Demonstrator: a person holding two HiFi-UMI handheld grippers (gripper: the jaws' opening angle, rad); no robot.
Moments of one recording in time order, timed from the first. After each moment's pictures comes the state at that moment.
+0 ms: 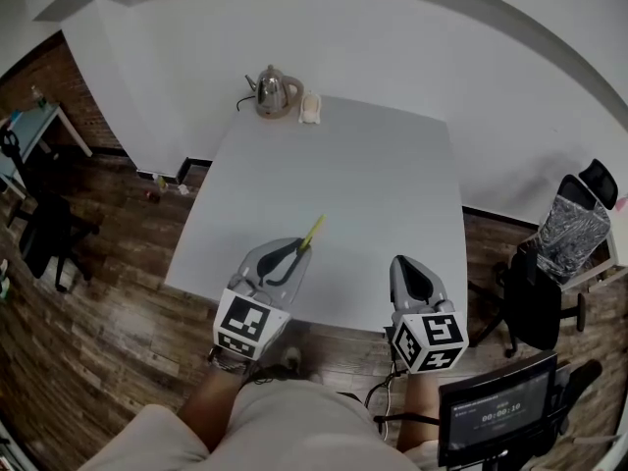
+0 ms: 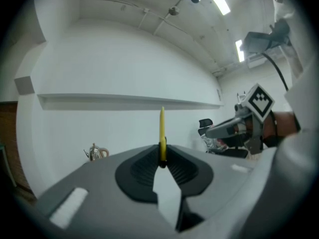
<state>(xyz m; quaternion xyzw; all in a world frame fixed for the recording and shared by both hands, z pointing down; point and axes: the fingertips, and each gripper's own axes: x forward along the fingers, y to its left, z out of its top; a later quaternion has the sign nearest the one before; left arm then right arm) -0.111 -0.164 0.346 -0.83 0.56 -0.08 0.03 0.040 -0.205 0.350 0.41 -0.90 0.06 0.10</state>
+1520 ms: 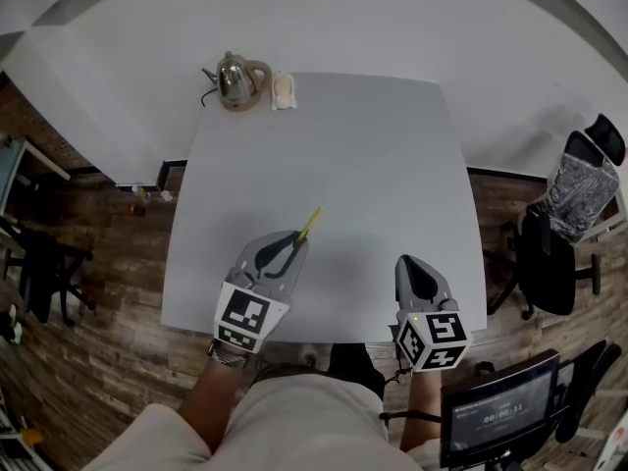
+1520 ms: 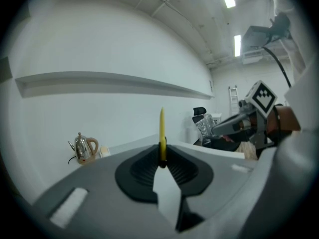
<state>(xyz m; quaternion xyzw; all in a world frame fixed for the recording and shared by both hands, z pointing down) -0.135 -0.265 0.406 -0.86 0.49 -0.15 -0.01 0.038 -0.273 0.419 0.48 -0.86 0.13 0.13</state>
